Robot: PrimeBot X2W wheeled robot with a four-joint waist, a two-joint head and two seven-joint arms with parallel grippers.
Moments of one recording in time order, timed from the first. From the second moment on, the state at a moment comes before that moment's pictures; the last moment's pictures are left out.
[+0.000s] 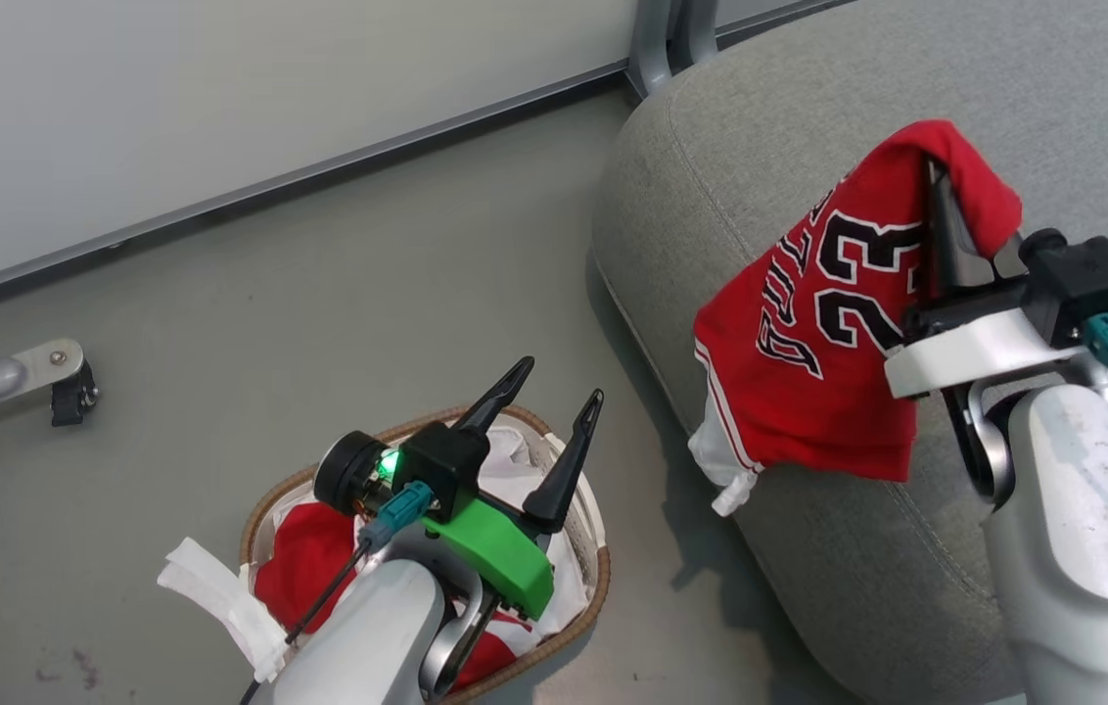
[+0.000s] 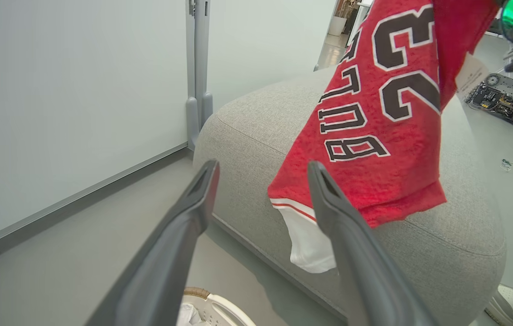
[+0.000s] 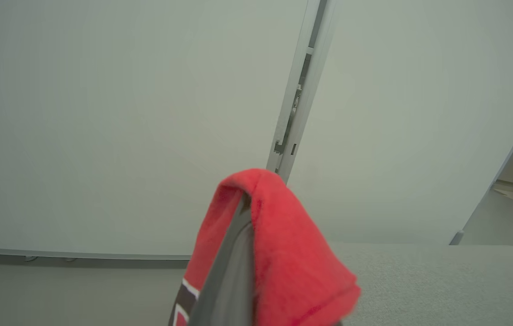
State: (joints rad) left arm -0.43 0.09 -0.67 0.43 -0.40 -0.13 -0.26; right arm -0.49 -0.06 -0.03 0.18 -0.06 0.13 -0.26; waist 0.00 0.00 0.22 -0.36
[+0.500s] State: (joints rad) left arm -0.45 0.10 -0.67 0.38 -0.39 -0.13 -0.26; right arm -0.91 -0.31 -0.18 0.30 -0.11 0.13 -0.26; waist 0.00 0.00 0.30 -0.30
